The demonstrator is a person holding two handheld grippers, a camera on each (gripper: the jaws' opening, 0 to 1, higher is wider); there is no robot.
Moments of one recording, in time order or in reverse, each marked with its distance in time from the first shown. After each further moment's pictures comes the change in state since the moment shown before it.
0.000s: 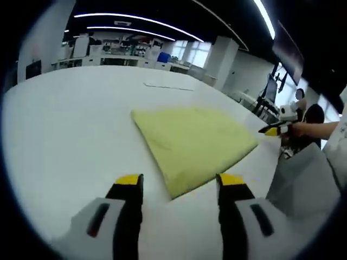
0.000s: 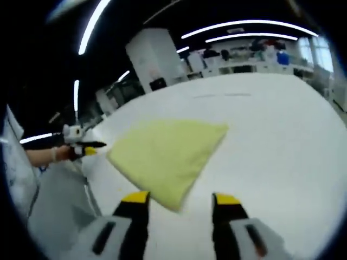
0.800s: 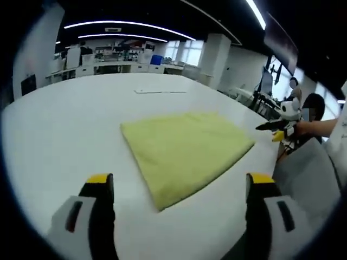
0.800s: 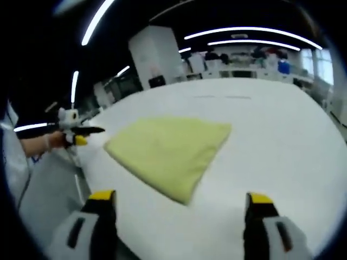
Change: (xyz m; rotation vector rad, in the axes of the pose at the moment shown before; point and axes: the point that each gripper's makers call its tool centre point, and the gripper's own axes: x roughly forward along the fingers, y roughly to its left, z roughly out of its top) left arm 0.005 -0.019 0.011 0.049 0.001 -0.009; right arm 0.002 0.005 -0.024 -0.057 0.042 -0.044
